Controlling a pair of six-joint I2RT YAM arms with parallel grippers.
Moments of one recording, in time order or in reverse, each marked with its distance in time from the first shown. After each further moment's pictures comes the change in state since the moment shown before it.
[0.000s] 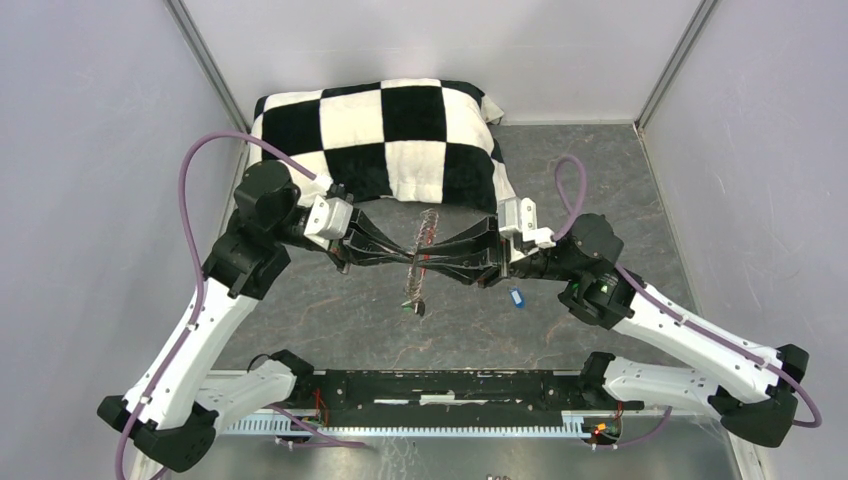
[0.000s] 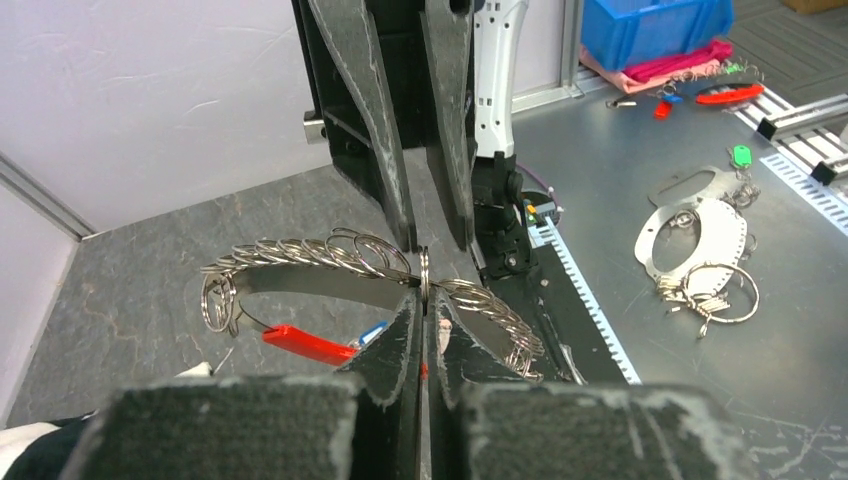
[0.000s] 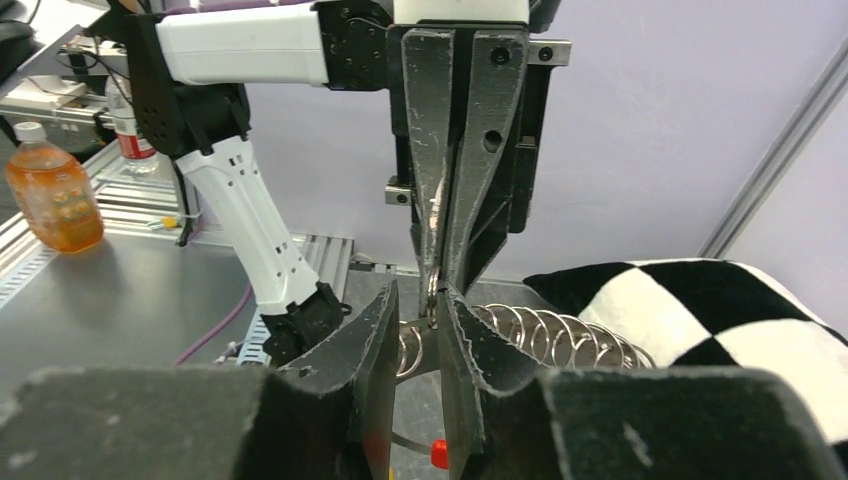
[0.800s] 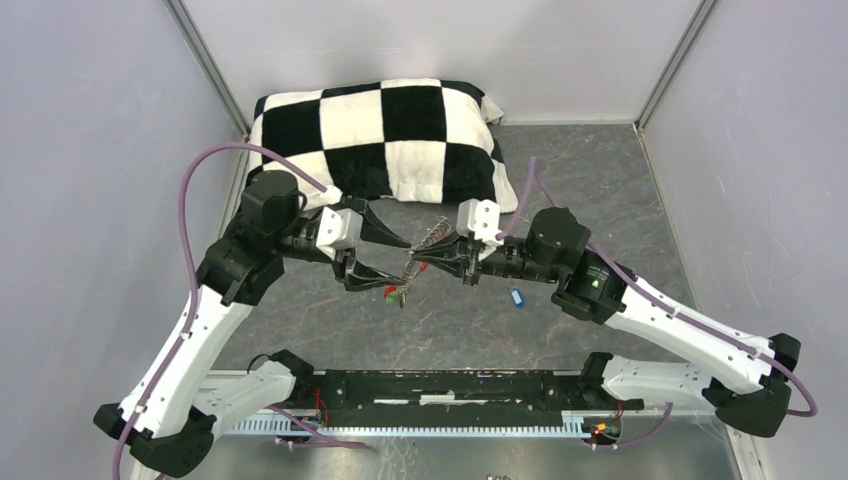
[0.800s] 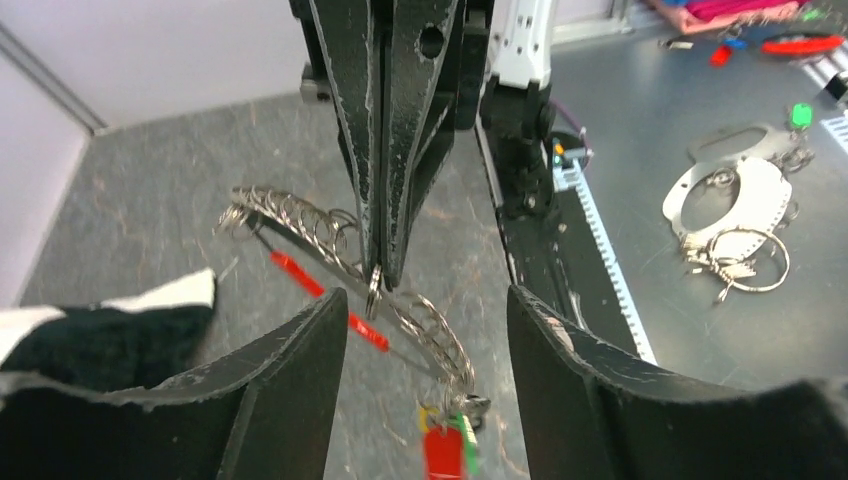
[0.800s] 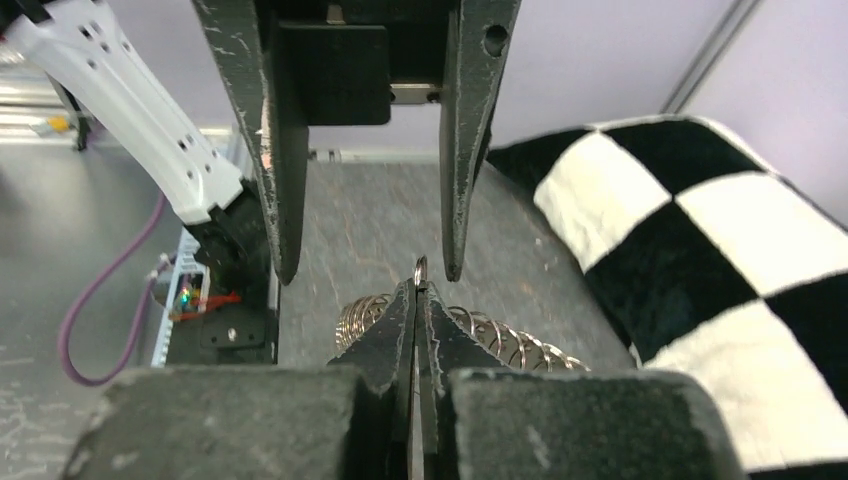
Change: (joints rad) left arm 0.000 -0.042 -0.011 -0.204 -0.134 0.118; right arm 0.038 0.059 0.050 -0.242 0.185 -0.144
